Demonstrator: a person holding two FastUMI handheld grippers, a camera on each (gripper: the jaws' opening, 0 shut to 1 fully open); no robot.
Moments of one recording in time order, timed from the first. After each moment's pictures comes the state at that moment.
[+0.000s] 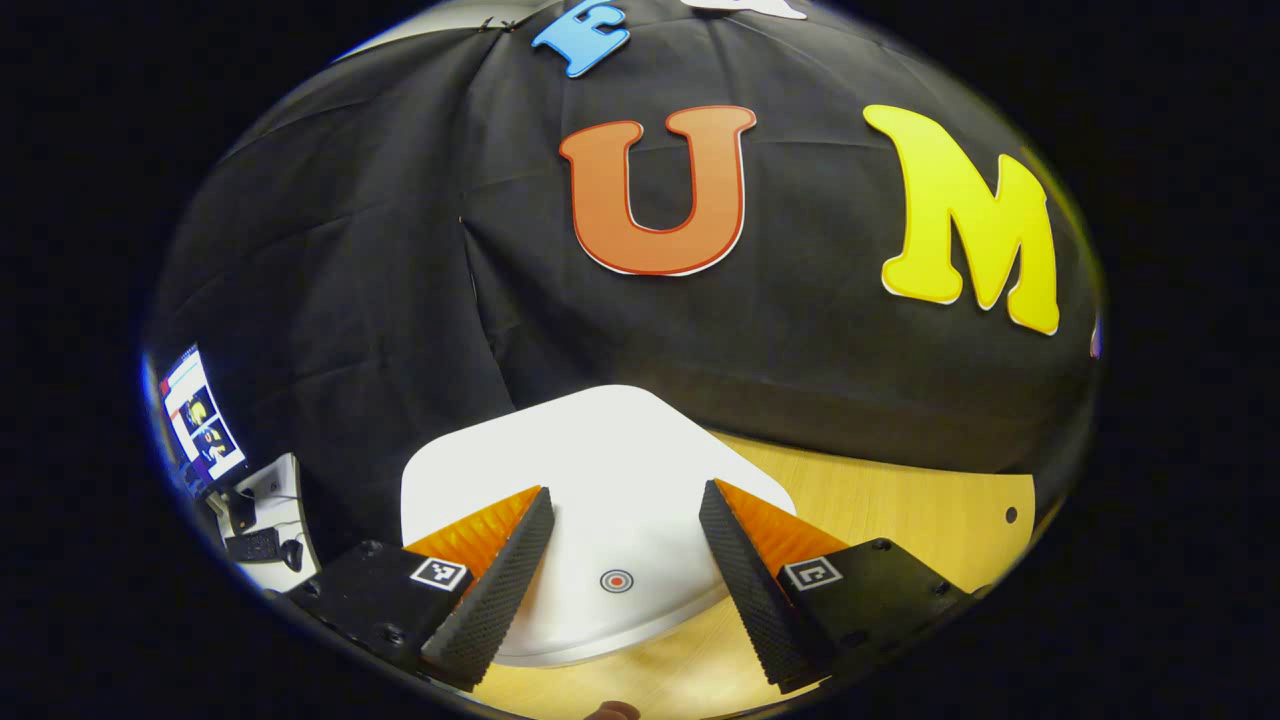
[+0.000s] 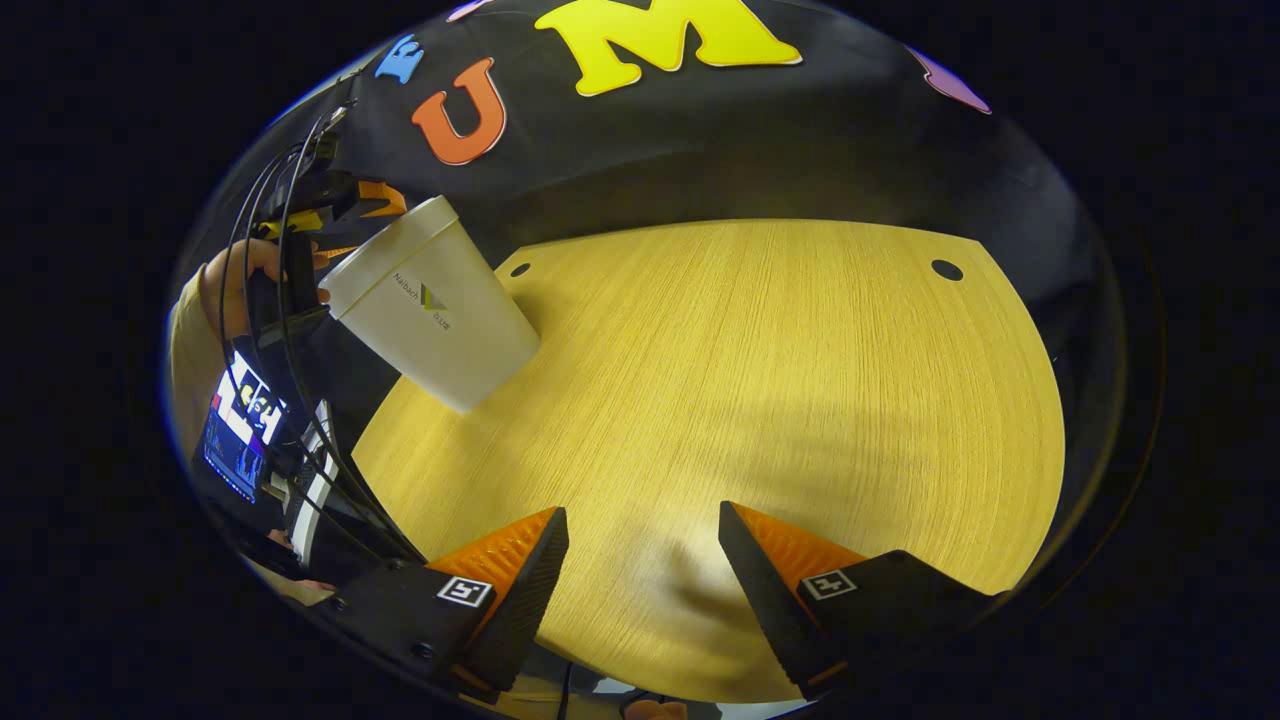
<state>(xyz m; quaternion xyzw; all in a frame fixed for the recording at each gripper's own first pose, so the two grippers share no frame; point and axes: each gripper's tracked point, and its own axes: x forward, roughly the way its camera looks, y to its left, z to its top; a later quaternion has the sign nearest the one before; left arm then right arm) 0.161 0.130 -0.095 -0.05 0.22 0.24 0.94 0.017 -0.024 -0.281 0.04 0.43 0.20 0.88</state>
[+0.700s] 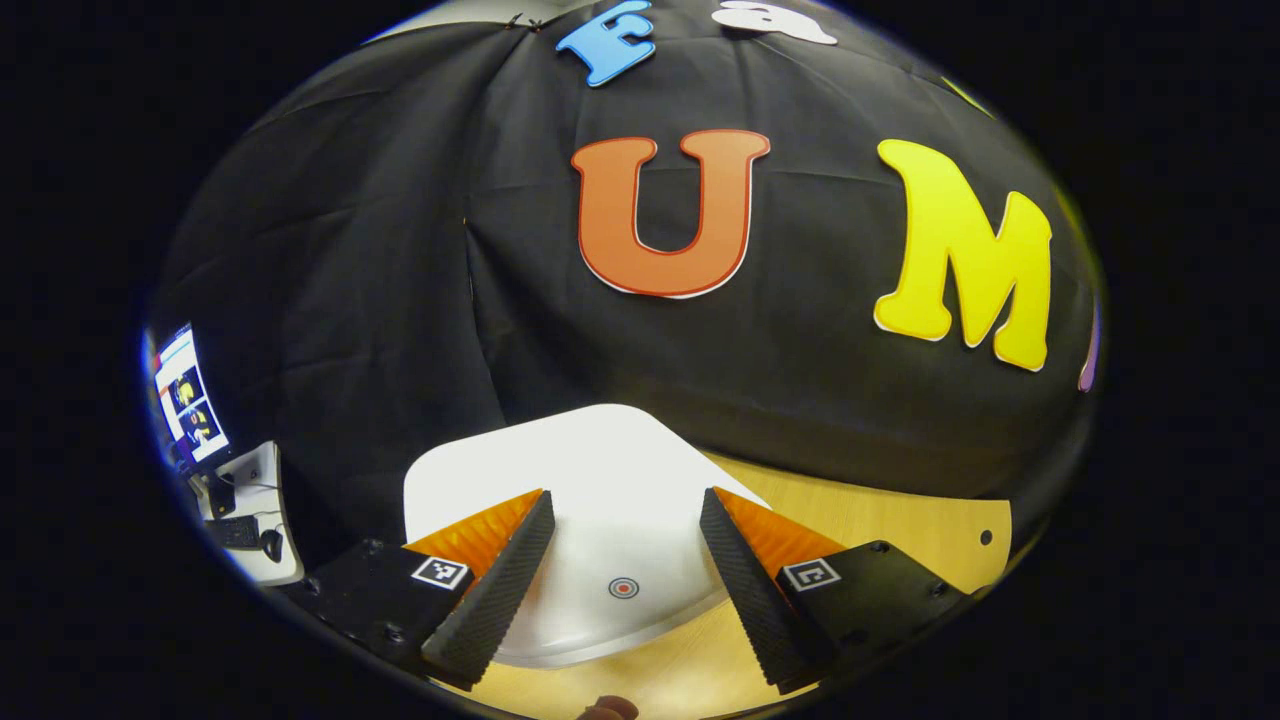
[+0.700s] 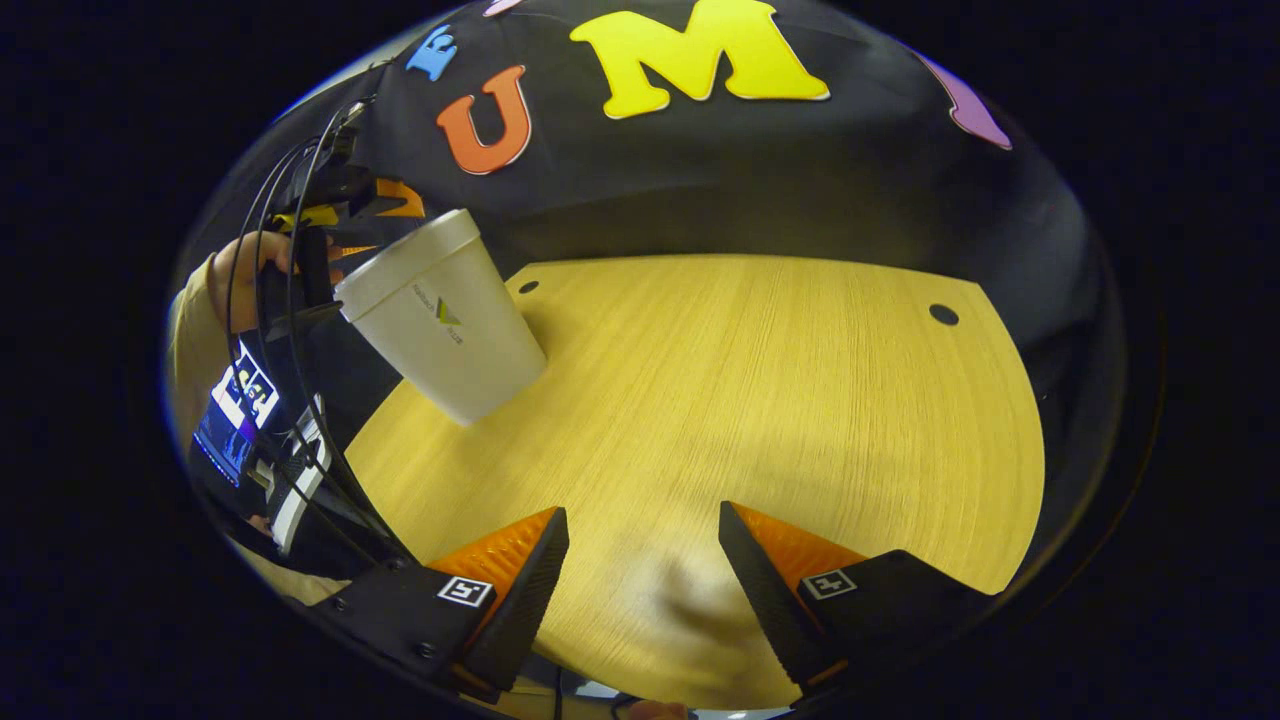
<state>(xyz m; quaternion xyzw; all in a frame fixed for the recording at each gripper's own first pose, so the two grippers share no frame) 0.161 0.121 -0.060 -0.05 0.18 0.21 0.96 0.019 -0.016 -0.231 -0.02 0.36 0.21 0.91</state>
